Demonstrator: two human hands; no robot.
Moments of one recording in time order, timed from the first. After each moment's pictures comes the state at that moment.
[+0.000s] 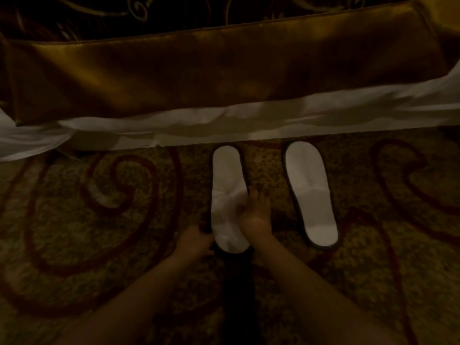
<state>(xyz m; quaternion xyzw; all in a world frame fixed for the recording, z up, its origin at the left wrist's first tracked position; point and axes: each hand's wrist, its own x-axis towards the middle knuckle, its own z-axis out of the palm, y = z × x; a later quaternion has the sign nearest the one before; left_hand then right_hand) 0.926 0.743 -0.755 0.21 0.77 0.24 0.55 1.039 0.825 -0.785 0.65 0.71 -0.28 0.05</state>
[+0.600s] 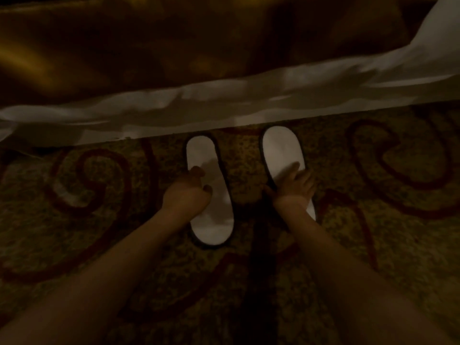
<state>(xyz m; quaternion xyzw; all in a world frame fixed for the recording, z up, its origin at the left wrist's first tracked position) 0.937 0.812 -0.732 0.54 0.78 0.10 0.30 1.139 0.869 -0.783 0.78 0.60 -0.18 0.09</state>
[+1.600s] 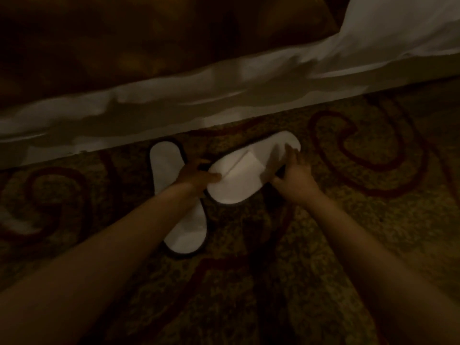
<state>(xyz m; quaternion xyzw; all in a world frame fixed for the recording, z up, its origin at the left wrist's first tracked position) 0.995 0.872 -0.737 0.33 0.69 0.25 0.59 1.209 0.878 -0.722 0.69 0.66 -0.29 -0.02</state>
